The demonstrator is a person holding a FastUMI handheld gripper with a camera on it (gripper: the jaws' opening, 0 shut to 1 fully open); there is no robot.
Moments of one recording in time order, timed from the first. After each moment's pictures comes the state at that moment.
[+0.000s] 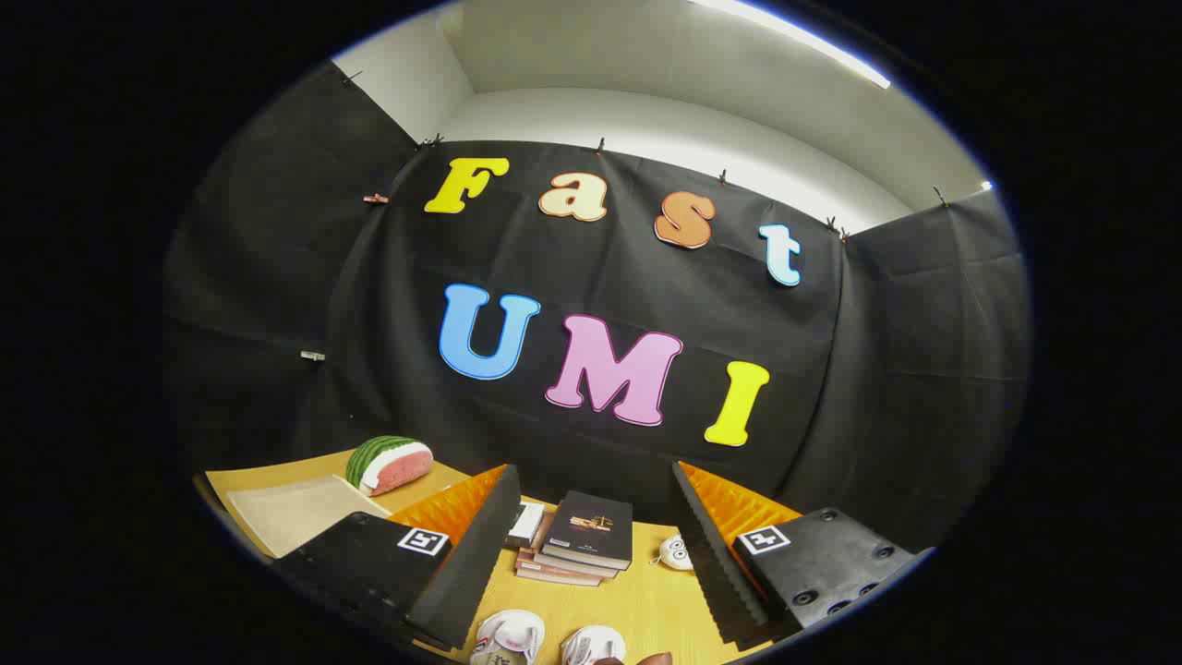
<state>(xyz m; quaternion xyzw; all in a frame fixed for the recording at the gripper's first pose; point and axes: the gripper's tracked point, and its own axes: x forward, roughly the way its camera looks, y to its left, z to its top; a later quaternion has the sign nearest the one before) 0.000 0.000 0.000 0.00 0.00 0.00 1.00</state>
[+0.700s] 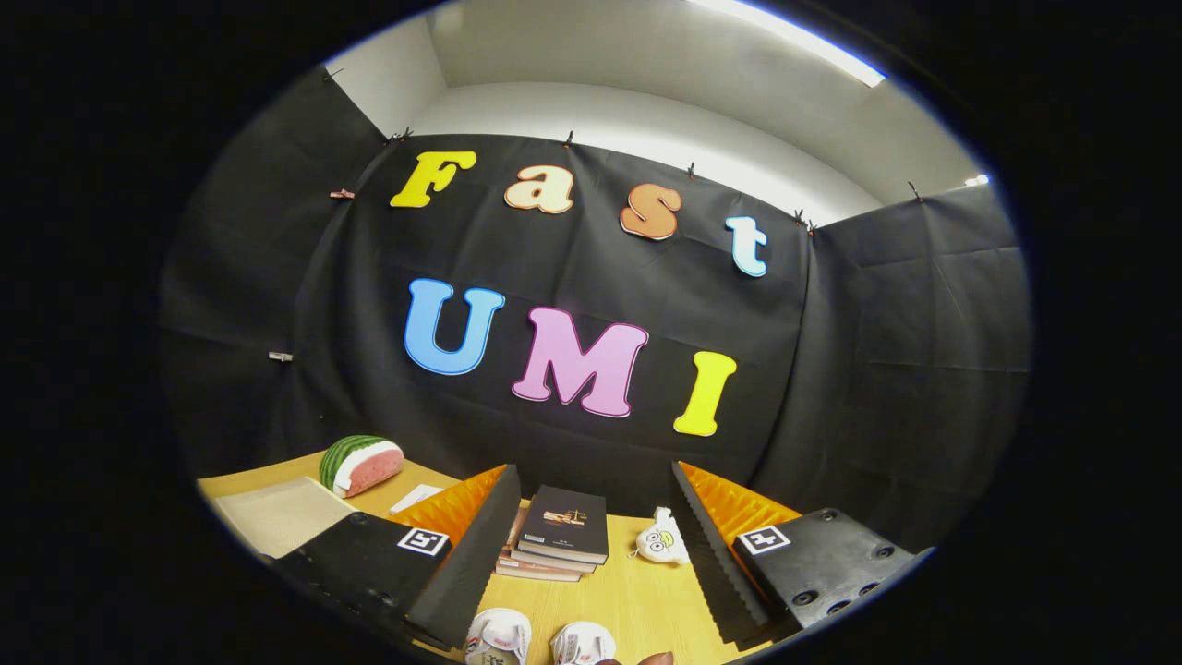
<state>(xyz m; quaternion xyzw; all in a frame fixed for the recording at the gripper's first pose) 0.002 -0.024 -0.006 0.01 0.01 -0.05 1.00</state>
